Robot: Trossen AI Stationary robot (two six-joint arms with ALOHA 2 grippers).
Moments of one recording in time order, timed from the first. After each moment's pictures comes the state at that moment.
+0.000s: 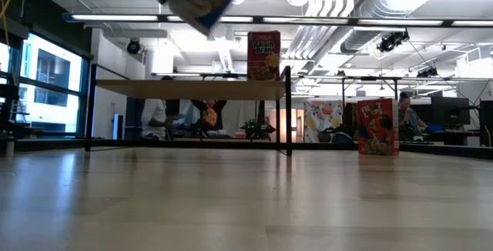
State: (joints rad) left arm -0.11 1.24 1.10 -0.51 -0.31 -0.18; right arm 0.19 1.38 1.41 -0.90 0.18 0.21
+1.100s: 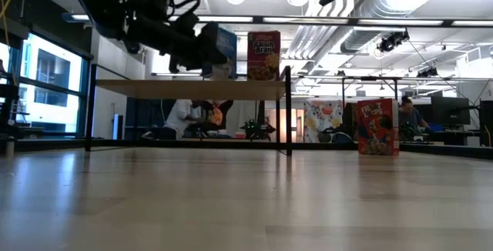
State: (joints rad) left arm 0.44 1.45 0.65 0.69 -0.27 -0.18; right arm 0.19 1.37 1.41 -0.96 0.35 0.41
